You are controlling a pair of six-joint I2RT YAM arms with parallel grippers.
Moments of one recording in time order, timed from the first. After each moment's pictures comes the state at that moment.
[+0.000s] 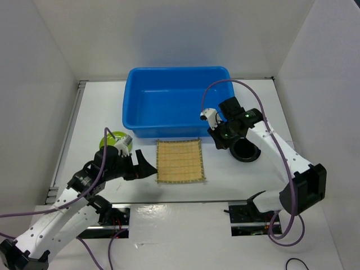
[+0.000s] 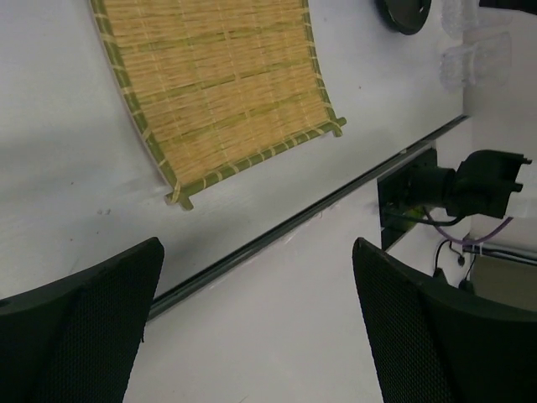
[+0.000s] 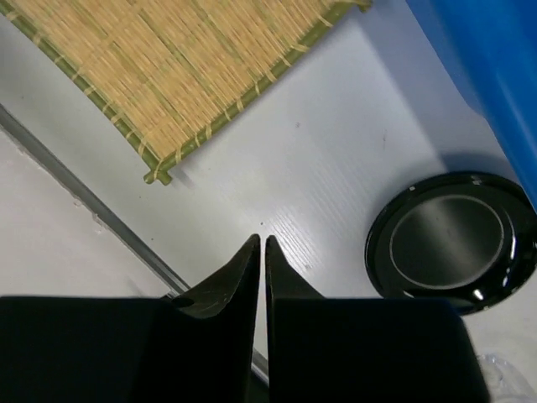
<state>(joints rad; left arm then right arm) -0.53 0.60 0.57 -0.59 0.30 -0.74 0.42 1.35 1.23 -1.03 -0.24 -0.38</state>
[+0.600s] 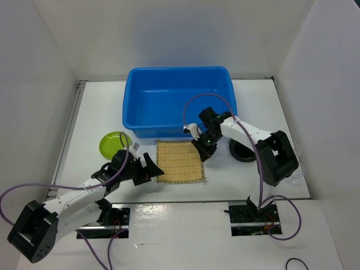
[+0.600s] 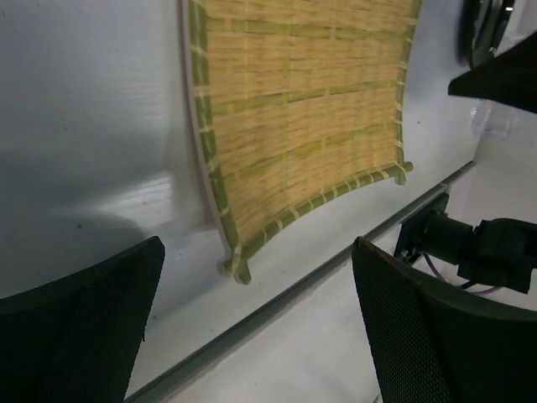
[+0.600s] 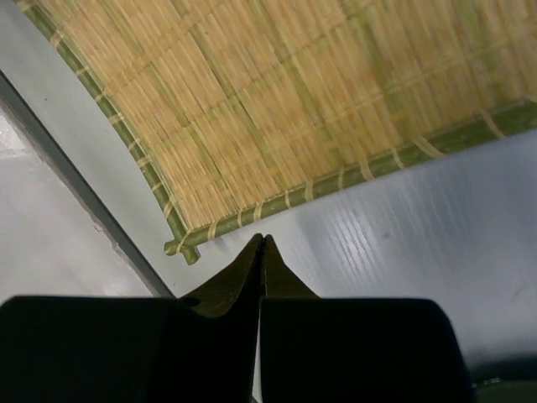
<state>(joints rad) -0.53 0.88 0.25 -0.05 0.32 -0.98 0.52 1.70 1.18 -0.88 -0.43 -0.42</state>
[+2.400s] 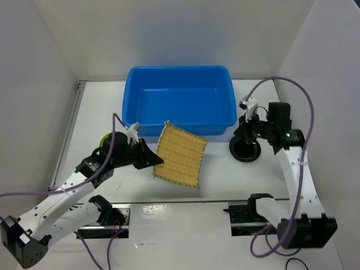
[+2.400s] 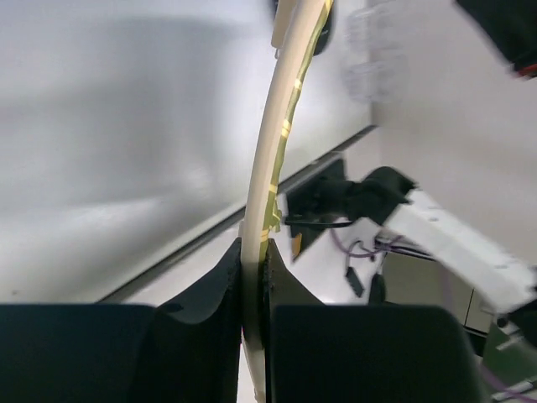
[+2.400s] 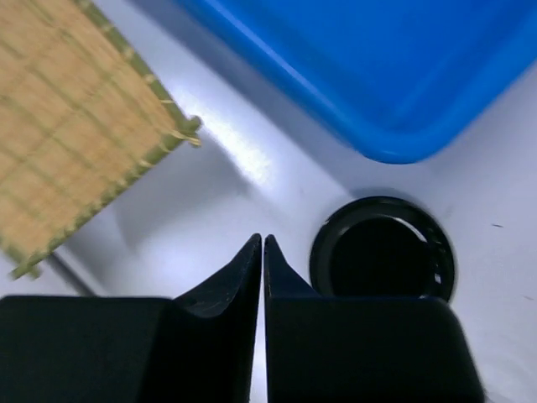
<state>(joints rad) -0.61 0.82 0.65 -0.34 0.35 -0.94 0.02 1.07 1.09 -0.82 -0.61 -0.45</state>
